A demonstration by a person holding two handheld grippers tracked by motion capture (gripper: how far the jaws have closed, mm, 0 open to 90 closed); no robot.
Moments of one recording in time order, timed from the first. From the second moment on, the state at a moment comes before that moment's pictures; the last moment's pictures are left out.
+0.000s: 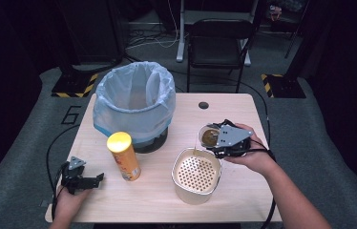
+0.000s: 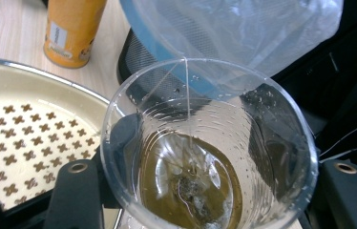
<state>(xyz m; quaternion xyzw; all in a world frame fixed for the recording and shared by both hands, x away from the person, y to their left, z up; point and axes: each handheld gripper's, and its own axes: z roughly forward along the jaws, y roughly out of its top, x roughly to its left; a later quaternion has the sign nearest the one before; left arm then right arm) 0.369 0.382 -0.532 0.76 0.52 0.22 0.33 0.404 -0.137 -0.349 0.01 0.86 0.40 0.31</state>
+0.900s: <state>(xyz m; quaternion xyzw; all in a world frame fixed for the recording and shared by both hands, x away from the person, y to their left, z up) 0.369 0.382 -0.532 0.76 0.52 0.22 0.33 0.382 -0.125 -0.377 -0.12 0.83 0.37 0.41</state>
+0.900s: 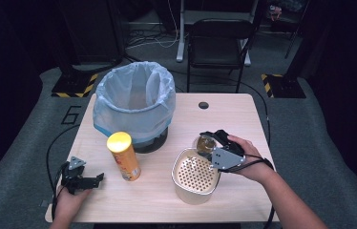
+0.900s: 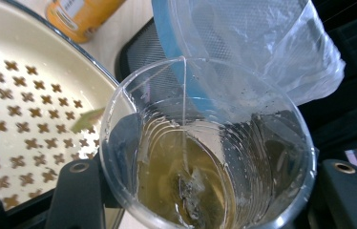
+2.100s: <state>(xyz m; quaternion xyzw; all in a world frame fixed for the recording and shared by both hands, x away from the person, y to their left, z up) 0.369 0.382 -0.532 0.76 0.52 0.22 0.32 0.337 -0.095 -0.406 -0.40 0.69 0.00 0.61</state>
